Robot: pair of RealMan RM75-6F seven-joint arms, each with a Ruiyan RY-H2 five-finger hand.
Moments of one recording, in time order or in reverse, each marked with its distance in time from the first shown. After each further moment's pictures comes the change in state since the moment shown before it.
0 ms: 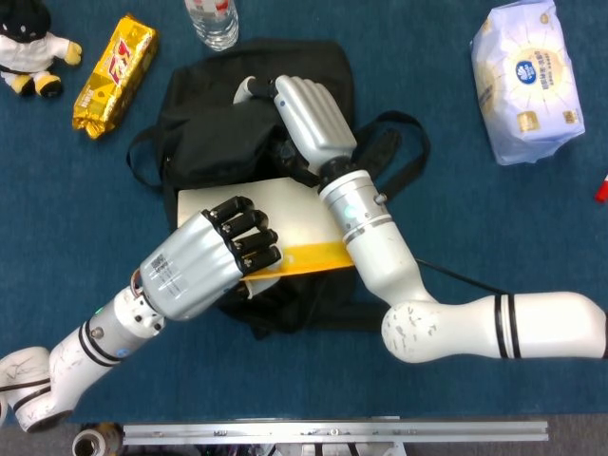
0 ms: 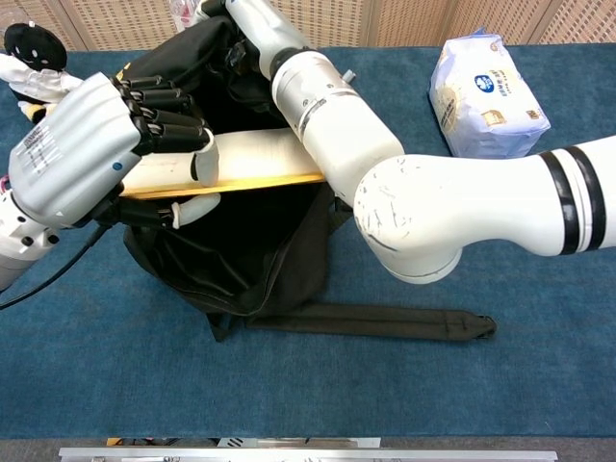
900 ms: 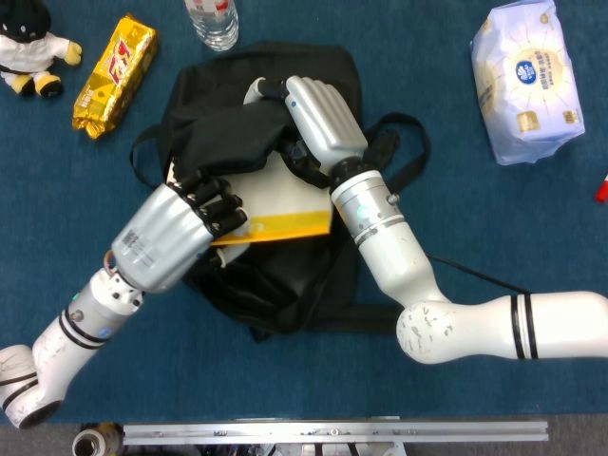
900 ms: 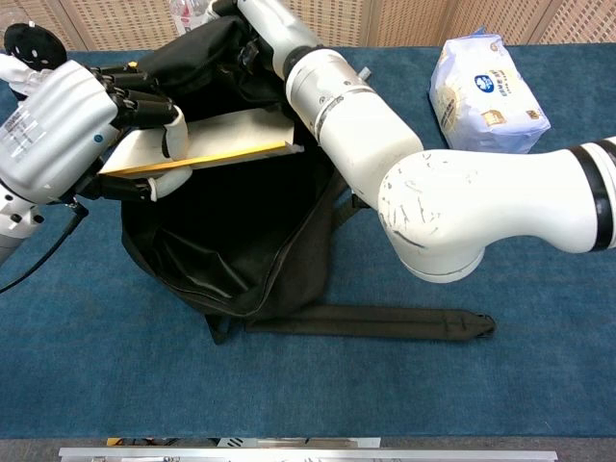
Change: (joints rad) left arm 0.020 0.007 -0.006 0.076 -0.122 0.018 -0.026; right arm -0.031 0.049 -0.017 -0.060 0.010 -0.005 0.005
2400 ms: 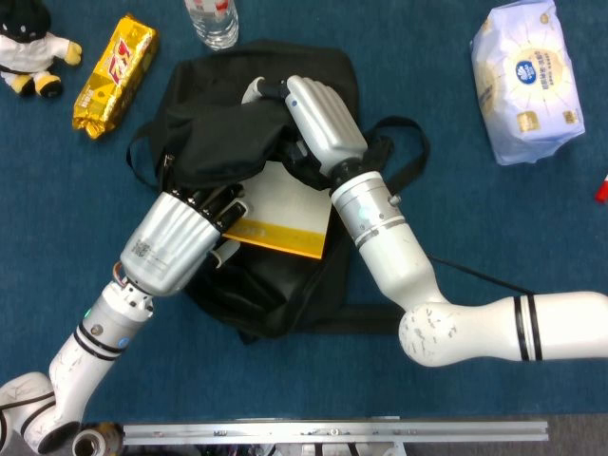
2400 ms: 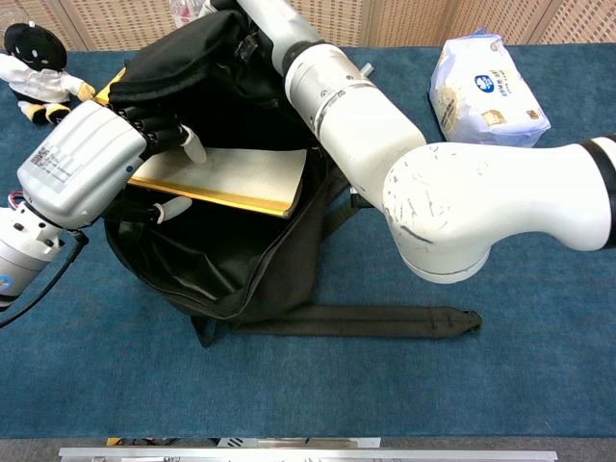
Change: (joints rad) left arm 0.062 -0.057 0.020 -0.050 -0.111 -0.091 0.277; right arm 0.000 0.013 0.014 -0.040 0.027 0.008 0.023
